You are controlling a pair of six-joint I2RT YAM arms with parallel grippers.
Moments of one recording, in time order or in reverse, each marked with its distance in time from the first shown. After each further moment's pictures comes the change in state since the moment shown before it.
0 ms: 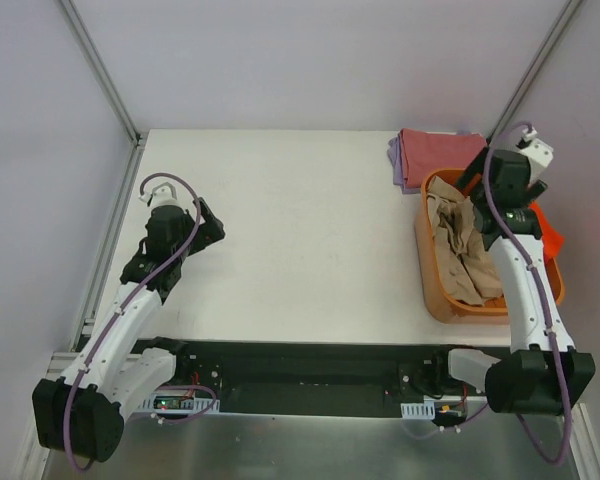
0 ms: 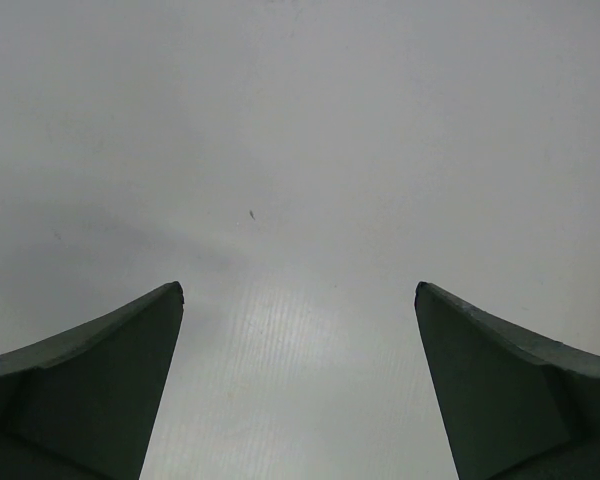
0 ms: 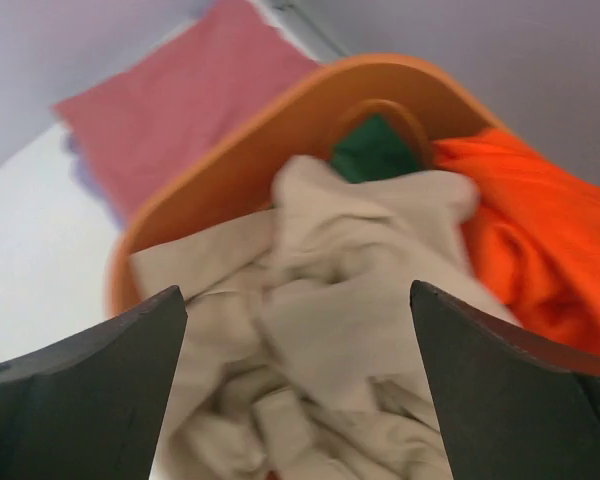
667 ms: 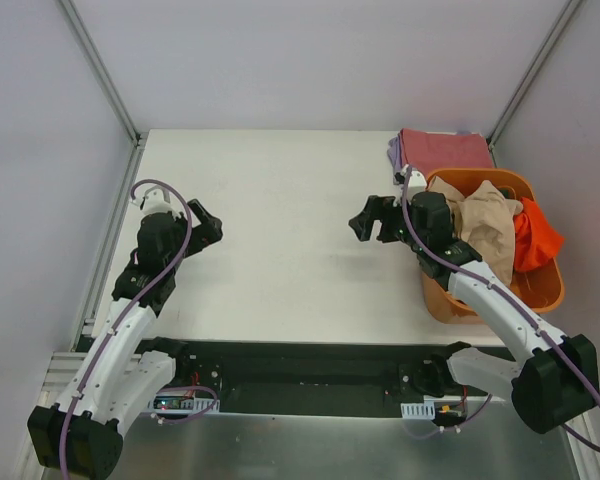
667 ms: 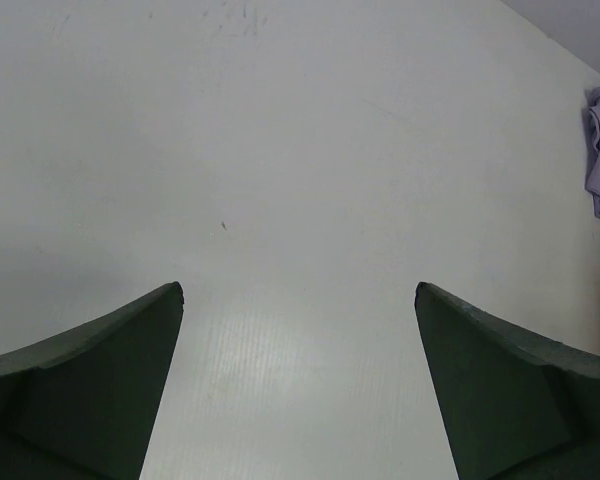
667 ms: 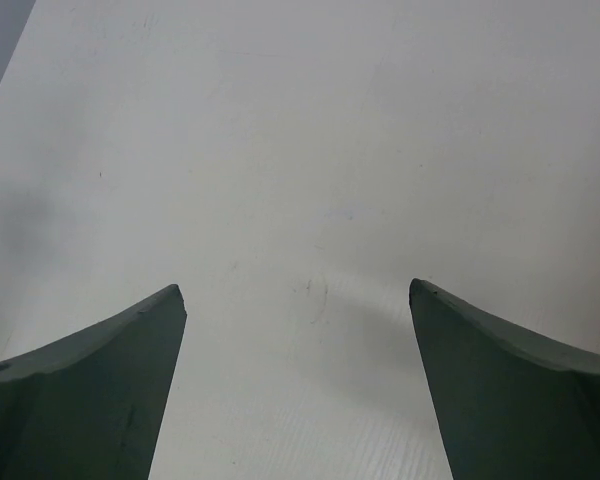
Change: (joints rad) left arm 0.000 -0.105 -0.022 0.002 0.034 -0.010; right arm 0.386 -0.058 -0.375 0.349 -0.622 -0.050
